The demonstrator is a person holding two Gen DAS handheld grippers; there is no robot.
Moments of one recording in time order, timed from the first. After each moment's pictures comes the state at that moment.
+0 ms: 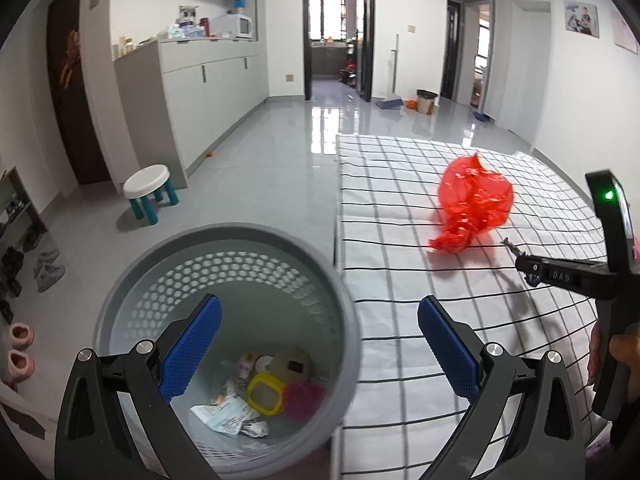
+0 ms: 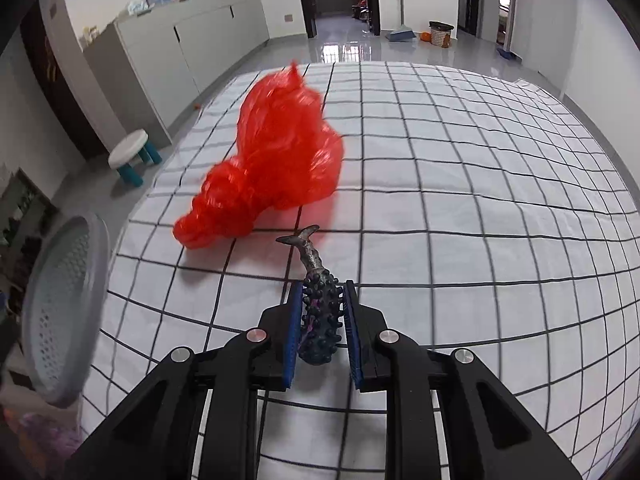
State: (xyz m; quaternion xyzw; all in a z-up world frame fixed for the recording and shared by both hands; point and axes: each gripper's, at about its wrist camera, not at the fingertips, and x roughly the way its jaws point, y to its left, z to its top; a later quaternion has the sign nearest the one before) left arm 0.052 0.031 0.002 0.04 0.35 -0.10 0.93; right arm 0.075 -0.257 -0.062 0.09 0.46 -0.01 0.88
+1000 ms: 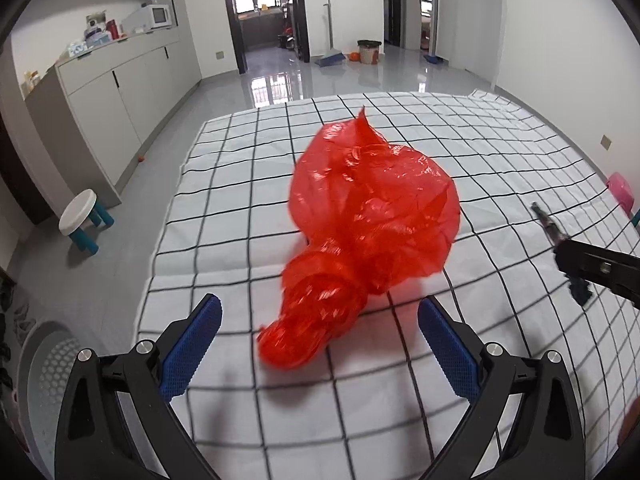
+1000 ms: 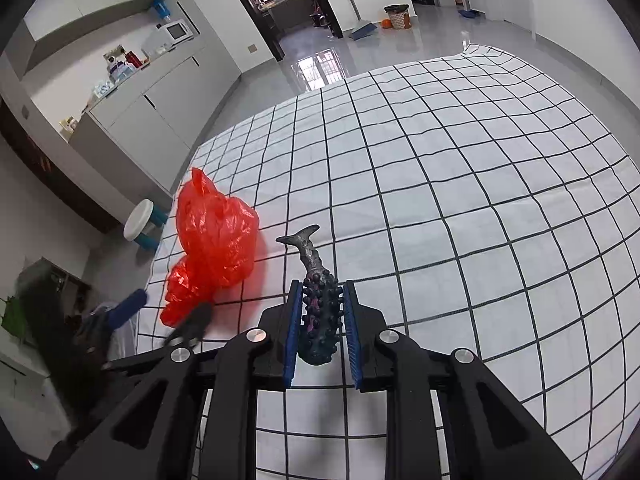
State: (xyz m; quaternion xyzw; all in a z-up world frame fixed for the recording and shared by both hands) left arm 0.158 -0.156 -0.051 0.12 0.41 -0.17 0.89; right arm 0.072 -0.355 -0.038 0.24 0.43 -0.02 0.87
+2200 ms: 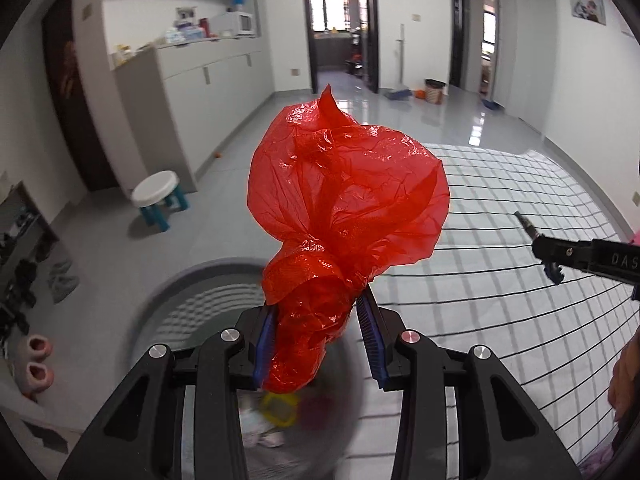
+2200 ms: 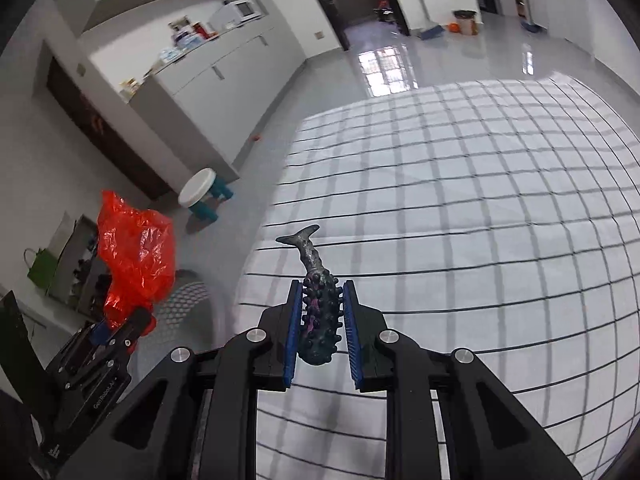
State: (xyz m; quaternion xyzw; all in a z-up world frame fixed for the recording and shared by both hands) left arm 0.080 0.034 0.037 0.07 0.37 -0.07 0.93; right arm 0.076 -0.227 0.012 0.20 0.43 0.09 0.88
